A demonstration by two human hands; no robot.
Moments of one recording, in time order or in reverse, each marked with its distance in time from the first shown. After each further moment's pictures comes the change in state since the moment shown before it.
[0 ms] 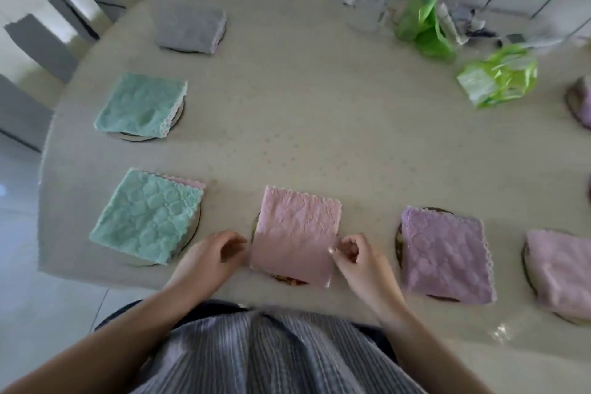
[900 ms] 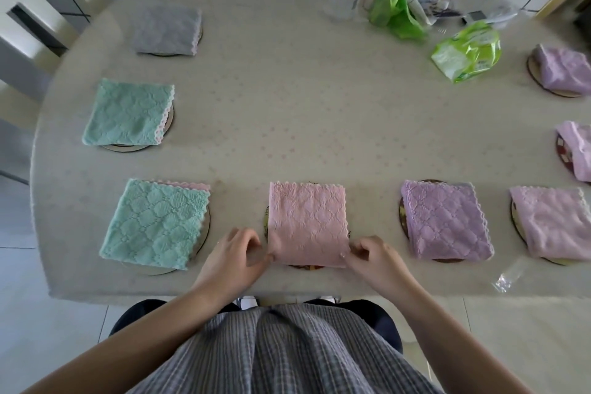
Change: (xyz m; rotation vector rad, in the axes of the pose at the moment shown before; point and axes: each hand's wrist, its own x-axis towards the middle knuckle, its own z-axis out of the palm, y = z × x) left_hand -0.004 -0.003 -0.009 0.136 -0.131 0.191; right_hand -0.029 0.001 0.020 -0.071 0.006 0.048
